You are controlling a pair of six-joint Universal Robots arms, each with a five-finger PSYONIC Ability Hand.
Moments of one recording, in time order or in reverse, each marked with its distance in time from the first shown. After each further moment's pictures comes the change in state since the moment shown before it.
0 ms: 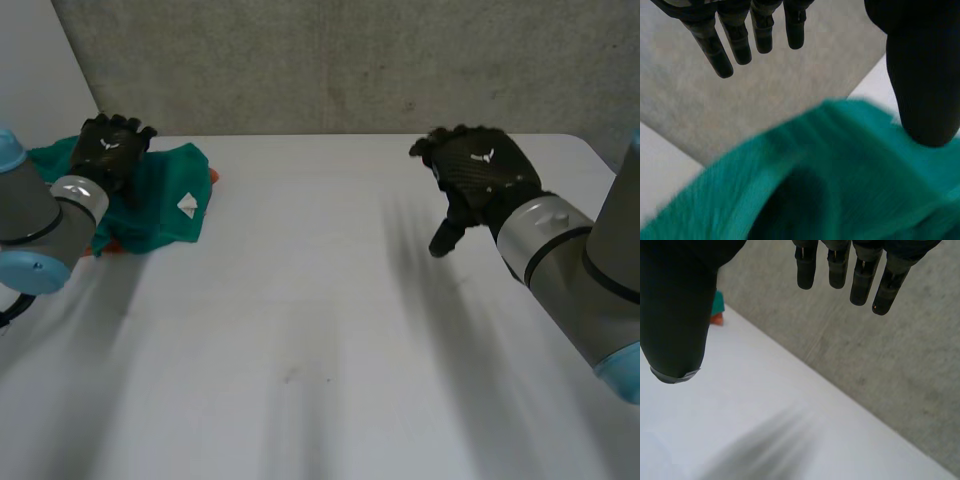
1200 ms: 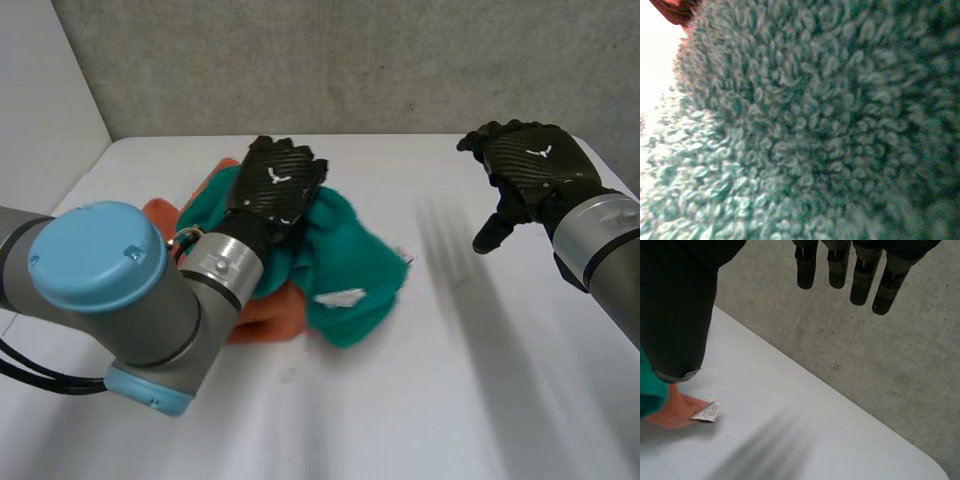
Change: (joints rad) left arm -0.540 0.320 -0.417 0.217 -0.159 -0.082; right arm -0.132 -0.112 0.102 0.005 -0.052 0.001; left_hand 0.873 0.975 0.921 0.985 0.824; right_hand 0.000 0.000 0.000 0.000 0.000
